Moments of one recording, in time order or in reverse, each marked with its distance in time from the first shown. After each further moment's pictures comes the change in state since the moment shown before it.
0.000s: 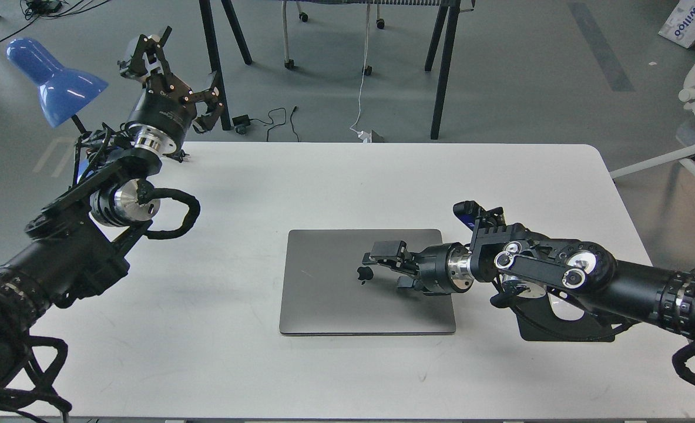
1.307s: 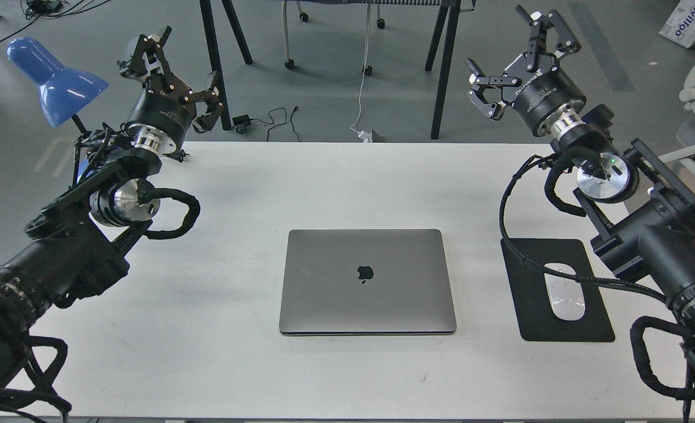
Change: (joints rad) left arm 0.000 0.000 0.000 -0.002 0.000 0.000 0.000; right arm -0.192 0.033 1.101 -0.163 0.453 0.092 0.049
